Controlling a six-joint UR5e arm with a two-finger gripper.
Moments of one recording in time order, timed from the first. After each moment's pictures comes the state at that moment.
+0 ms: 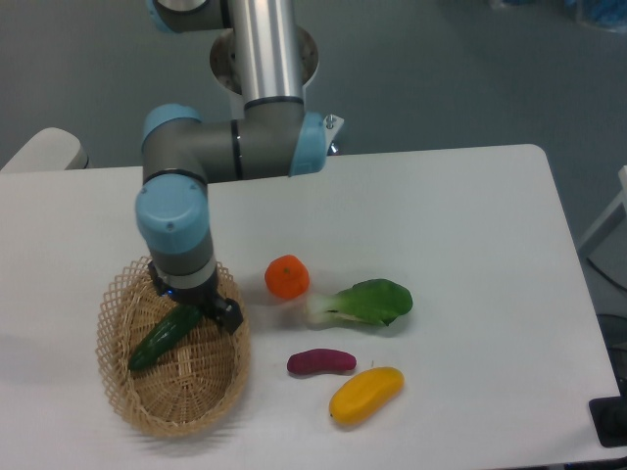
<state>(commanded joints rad) 2.05 -1.99 -1.68 -1.05 1.56 0.71</state>
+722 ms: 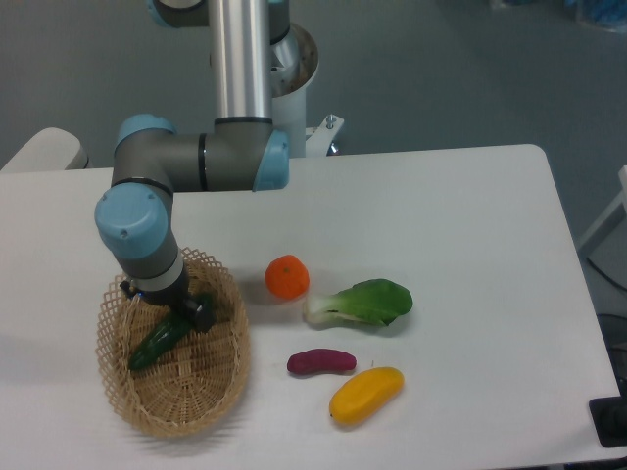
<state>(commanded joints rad) 2.00 -2.05 -1.69 -0.93 1.58 0.61</state>
